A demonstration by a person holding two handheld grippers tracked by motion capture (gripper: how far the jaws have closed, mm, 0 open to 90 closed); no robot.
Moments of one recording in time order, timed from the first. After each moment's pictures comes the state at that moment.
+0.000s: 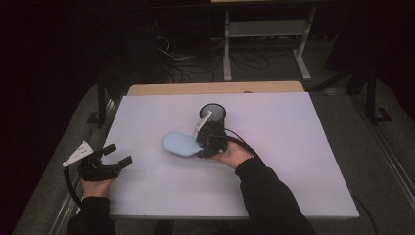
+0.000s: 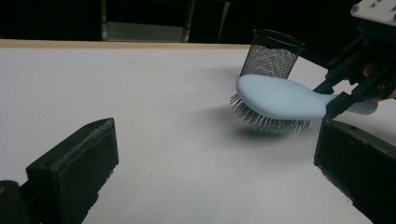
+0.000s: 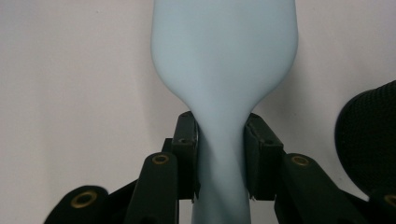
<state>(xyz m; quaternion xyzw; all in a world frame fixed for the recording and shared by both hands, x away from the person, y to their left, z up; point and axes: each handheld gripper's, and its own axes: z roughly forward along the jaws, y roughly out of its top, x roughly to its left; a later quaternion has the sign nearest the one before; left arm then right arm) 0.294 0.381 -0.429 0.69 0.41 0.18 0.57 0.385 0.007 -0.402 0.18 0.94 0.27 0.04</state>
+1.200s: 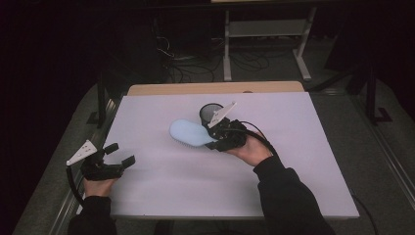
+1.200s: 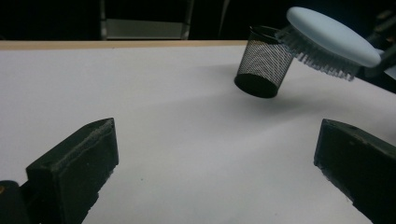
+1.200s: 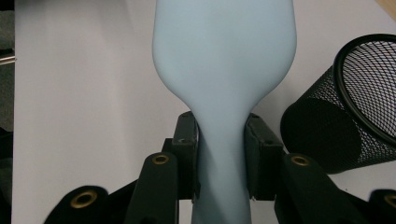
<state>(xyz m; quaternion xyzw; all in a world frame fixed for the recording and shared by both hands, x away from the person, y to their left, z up) 0.293 0.372 -0.421 0.68 0.42 0.18 0.57 0.366 -0.044 -0.351 0.17 0.92 0.34 0.07</state>
